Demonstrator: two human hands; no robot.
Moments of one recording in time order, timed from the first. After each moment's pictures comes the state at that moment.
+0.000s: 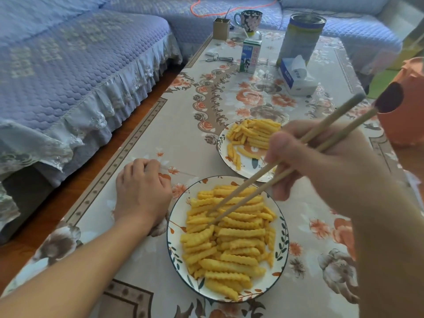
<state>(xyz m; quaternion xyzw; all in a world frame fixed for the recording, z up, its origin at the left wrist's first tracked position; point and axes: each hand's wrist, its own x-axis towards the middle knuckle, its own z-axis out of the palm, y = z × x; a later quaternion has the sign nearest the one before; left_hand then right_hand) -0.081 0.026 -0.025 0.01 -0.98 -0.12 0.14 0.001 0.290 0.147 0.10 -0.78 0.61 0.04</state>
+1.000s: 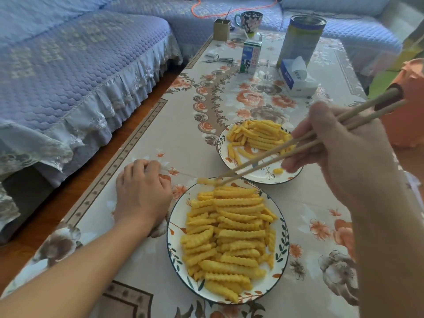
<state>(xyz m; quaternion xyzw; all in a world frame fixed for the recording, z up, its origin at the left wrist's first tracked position) -0.081 0.026 -0.027 0.01 -0.98 -0.12 0.14 -0.021 0.312 0.131 -0.02 -0.73 0.67 0.15</state>
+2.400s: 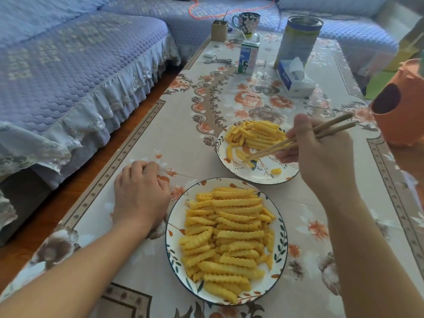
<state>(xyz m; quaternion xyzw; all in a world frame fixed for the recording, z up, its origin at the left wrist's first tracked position) -0.081 0.025 -0.027 0.01 -0.98 -0.12 0.13 -0.042 0.314 0.093 -0.14 -0.78 0.57 0.23</state>
